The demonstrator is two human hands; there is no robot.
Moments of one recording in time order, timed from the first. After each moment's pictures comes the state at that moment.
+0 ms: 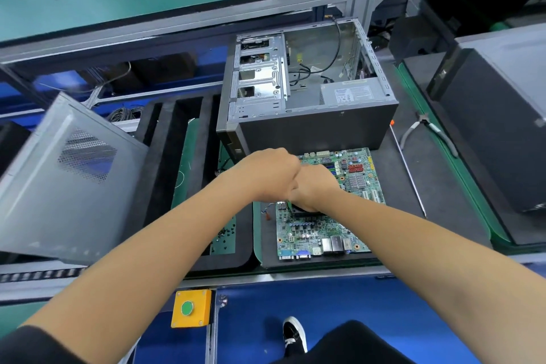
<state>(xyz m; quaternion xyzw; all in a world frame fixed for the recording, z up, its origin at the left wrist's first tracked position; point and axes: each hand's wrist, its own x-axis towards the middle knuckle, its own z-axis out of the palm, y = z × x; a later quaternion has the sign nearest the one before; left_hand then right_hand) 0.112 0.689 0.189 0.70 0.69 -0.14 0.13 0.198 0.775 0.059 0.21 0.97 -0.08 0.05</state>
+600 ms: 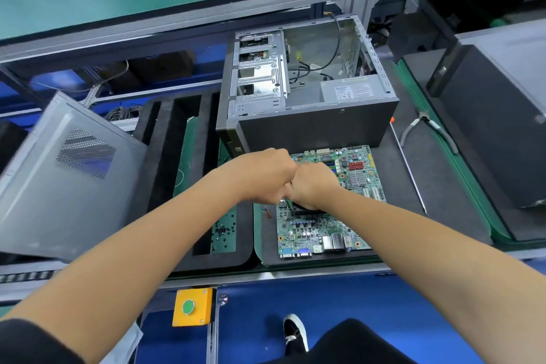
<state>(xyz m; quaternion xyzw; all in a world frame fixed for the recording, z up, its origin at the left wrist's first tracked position) 0.100 0.681 0.187 0.76 0.63 -0.13 0.12 0.196 0.776 0.053 0.23 0.97 -0.10 0.00</state>
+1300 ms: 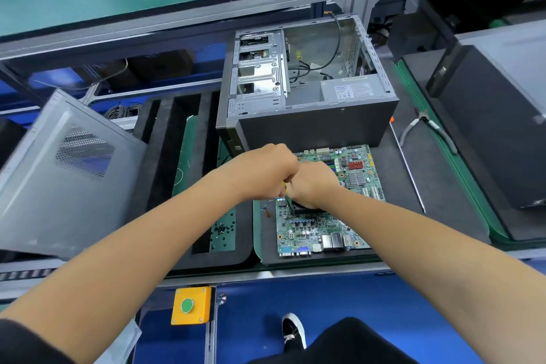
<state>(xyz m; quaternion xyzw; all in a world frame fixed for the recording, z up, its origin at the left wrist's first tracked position) 0.097 0.682 0.181 0.74 0.66 -0.10 0.11 0.197 0.774 0.052 0.23 0.97 -0.10 0.00</state>
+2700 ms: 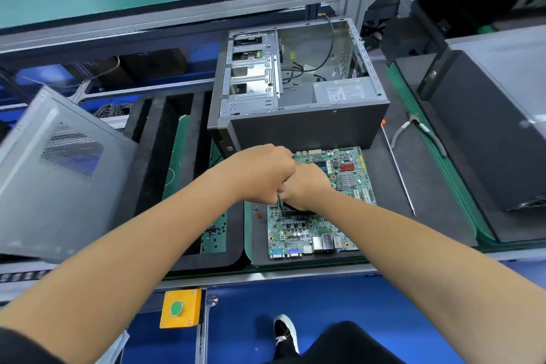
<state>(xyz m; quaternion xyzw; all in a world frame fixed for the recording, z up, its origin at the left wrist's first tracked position) 0.103 0.689 0.183 0.78 0.60 -0.16 0.06 0.200 0.771 0.067 0.23 0.97 -0.09 0.05</state>
